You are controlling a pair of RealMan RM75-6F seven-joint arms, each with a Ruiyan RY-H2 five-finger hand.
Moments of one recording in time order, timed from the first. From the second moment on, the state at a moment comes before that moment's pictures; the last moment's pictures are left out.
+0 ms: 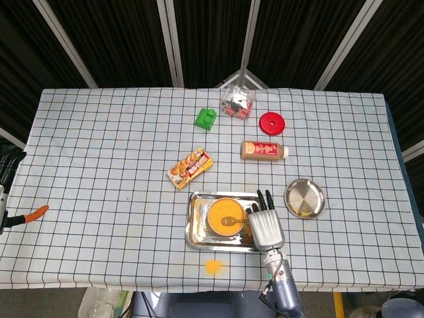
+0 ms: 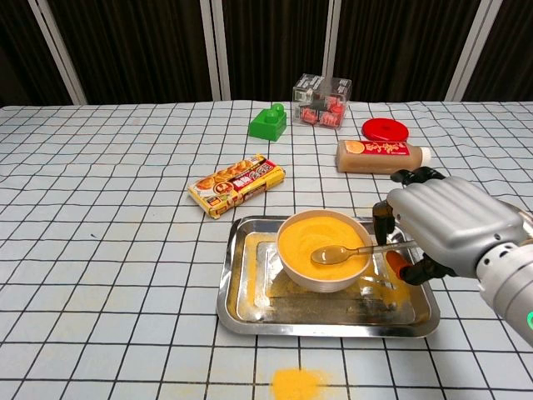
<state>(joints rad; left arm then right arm) -0.16 -0.88 -0.15 -1.98 1.37 1.46 0.01 0.43 -1.81 0.08 -1.73 -1.12 1.42 -1.05</state>
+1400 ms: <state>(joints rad) -0.16 -0.88 -0.15 -1.98 1.37 1.46 0.01 0.43 -1.81 0.08 -1.73 -1.14 1.43 -1.05</state>
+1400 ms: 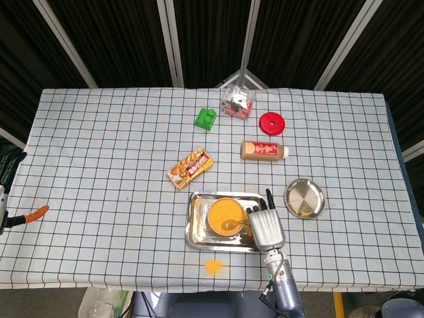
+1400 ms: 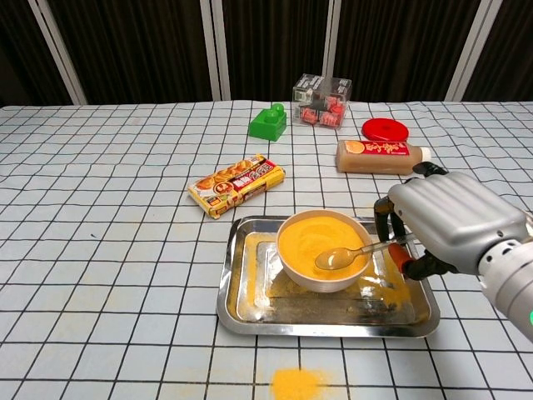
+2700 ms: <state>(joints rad) -0.16 -0.87 -0.15 -1.99 1.38 1.47 -0.01 0.46 -1.73 0.06 -1.77 -1.26 1.47 -1.25</state>
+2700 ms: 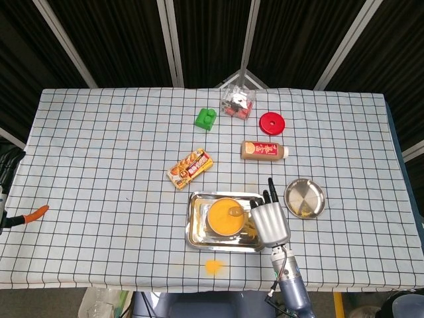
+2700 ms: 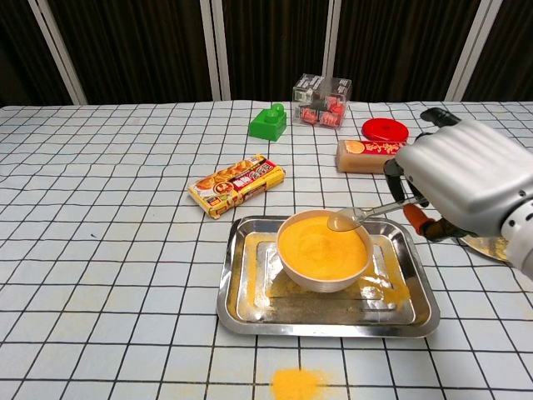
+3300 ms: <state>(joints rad) -0.16 -0.87 -0.15 -1.99 1.38 1.47 -0.02 0.51 -1.73 0.02 -1.65 -1.37 1.41 -1.39</state>
